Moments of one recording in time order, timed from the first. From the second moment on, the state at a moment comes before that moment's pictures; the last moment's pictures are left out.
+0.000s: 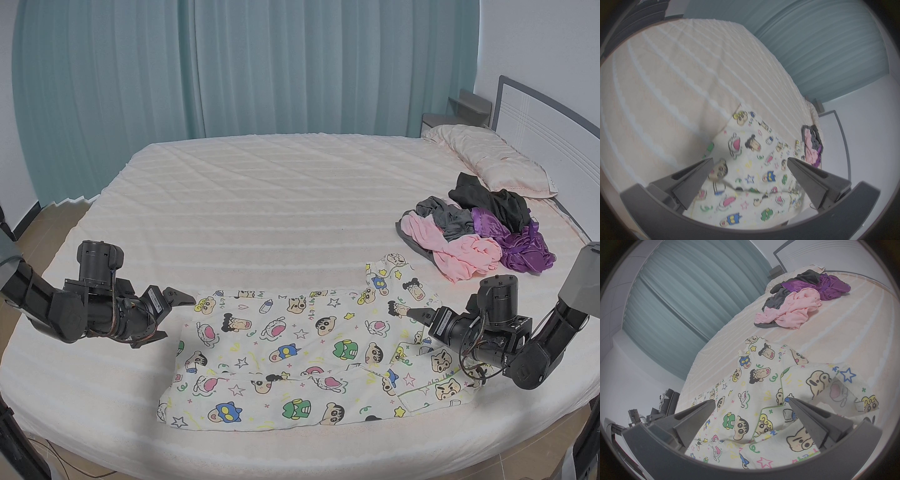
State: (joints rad) left arm -0.07 1.87 -0.76 -0.37 -0.33 -0.77; right arm 0.34 2.03 -0.52 -1.00 -0.02 0.74
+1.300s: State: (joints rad) left arm -0.11 2.45 -1.52 -0.21 -0.13 -0.51; right arm 0.33 2.07 -0.54 -0.98 -0.02 0.71
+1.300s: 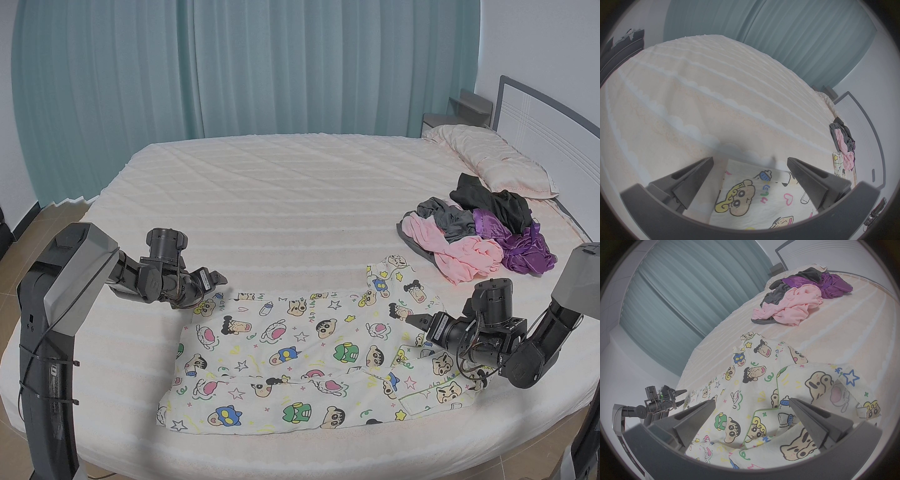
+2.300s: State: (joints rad) left arm -0.12 2.39 -1.44 -0.22 -0.25 -0.51; right arm 0.32 2.09 -0.55 -0.98 -0.02 0.71
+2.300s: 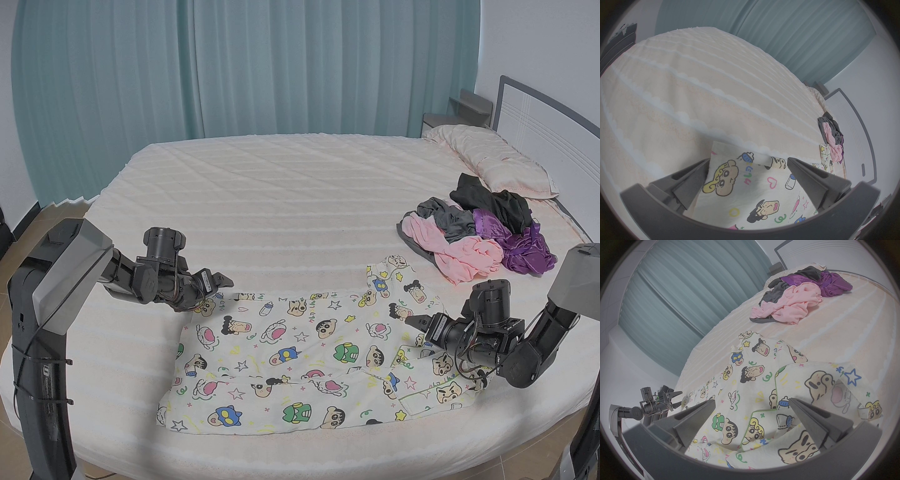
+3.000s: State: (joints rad) left arm -0.06 2.39 -1.46 -0.21 -0.24 -0.51; right arm 0.23 2.11 -0.85 -0.70 0.04 0.64
